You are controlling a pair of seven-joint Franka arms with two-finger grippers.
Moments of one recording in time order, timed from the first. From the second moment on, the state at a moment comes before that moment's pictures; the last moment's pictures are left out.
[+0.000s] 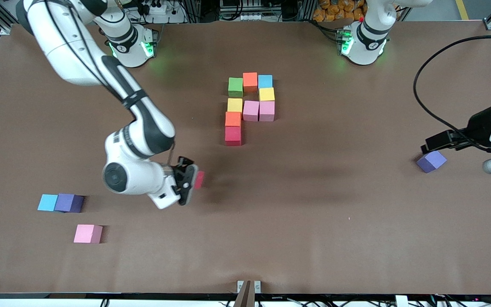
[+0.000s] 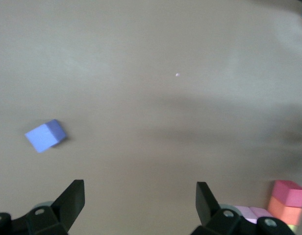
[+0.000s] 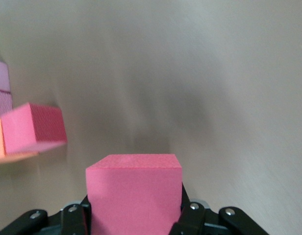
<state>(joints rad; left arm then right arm) -0.26 0.26 0.26 -1.35 -0.13 1.58 -0.12 0.19 0.75 0.32 -1.40 0.17 2.05 -0.91</state>
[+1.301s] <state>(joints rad) -0.13 0.17 0.16 -1.69 0.01 1.77 0.06 0.64 0.66 0.23 -1.65 0.11 2.41 -0.79</state>
